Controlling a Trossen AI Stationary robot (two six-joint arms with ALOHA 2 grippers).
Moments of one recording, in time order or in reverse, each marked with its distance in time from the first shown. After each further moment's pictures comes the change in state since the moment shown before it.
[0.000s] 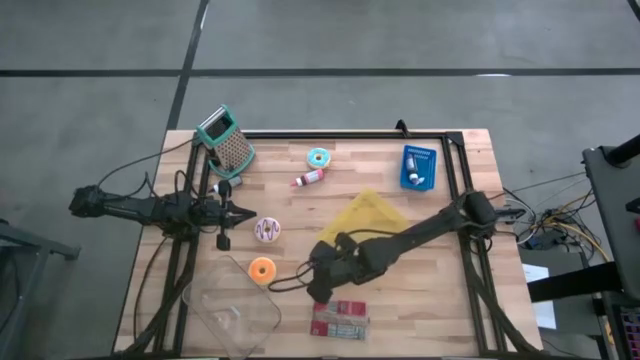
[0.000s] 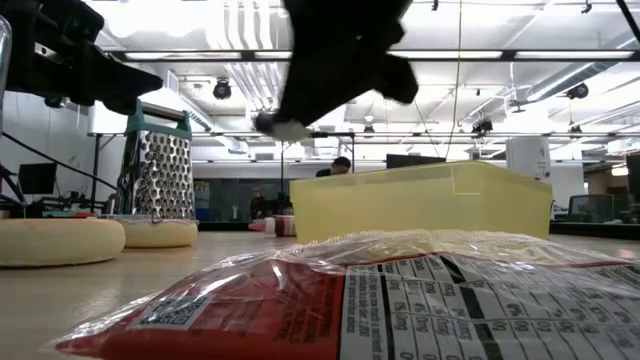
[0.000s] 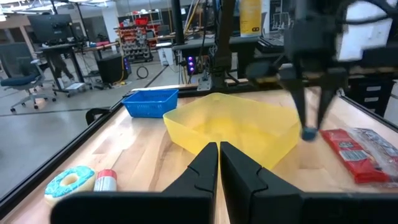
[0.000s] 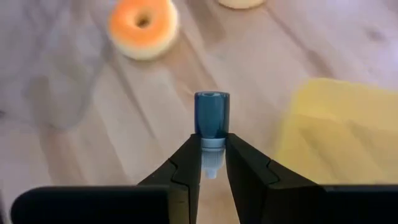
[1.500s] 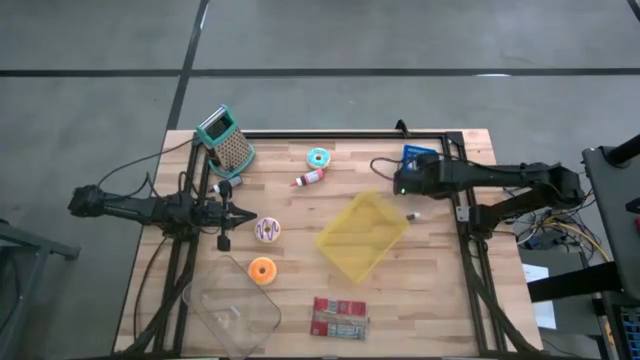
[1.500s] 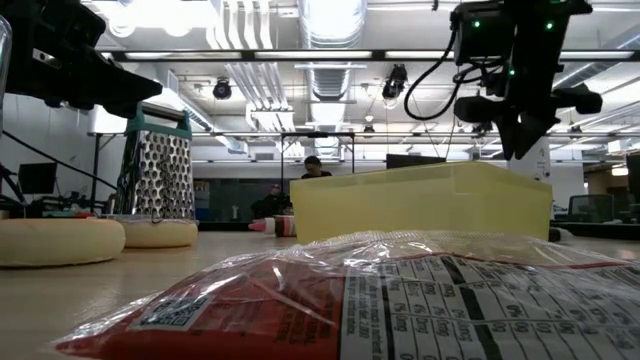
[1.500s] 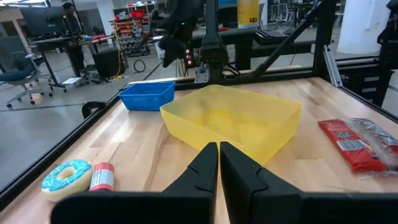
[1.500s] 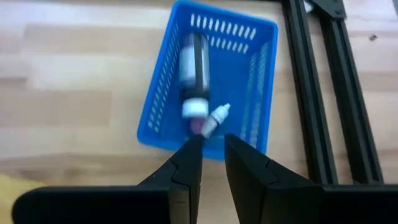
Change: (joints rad) left arm 0.000 0.015 0.000 -0.019 0.008 0.000; right arm -0.589 -0.790 -0.750 -0.481 0.258 0.497
